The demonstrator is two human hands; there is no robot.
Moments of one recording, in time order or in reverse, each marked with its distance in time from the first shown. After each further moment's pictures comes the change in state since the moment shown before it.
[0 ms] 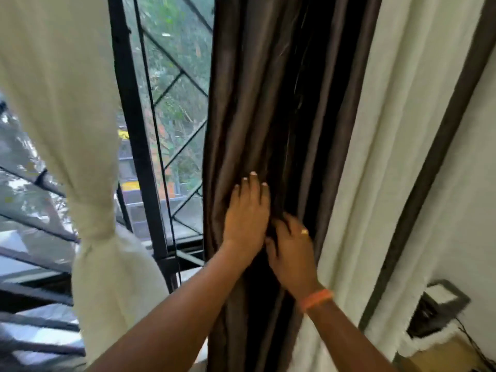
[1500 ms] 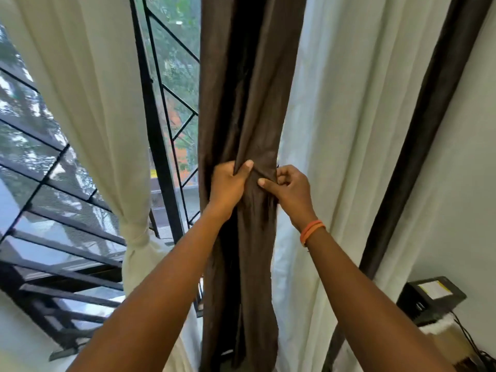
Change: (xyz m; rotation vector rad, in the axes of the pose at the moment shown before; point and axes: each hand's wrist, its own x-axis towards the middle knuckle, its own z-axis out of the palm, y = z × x) left_hand 0.074 -0.053 -0.126 -1.390 0.089 -0.658; right_hand 0.143 -0.044 -0.130 0.930 -0.080 0.379
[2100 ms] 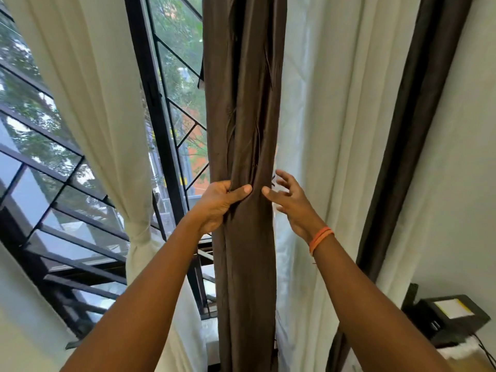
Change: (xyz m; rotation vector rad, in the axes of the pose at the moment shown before) left_hand -0.042 0.022 -0.012 -0.228 -0.297 -0.335; right_hand -0.011 0.005 -0.040 0.327 -0.299 0.216
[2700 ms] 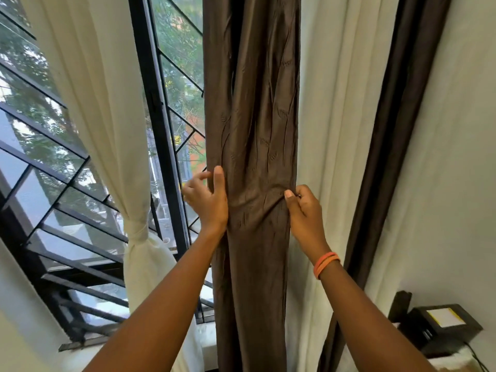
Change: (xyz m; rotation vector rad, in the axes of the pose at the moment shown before) left_hand -0.011 -0.005 0.037 0.201 0.731 0.384; right_hand -0.052 -0.015 -0.020 -0.397 0.263 -0.347
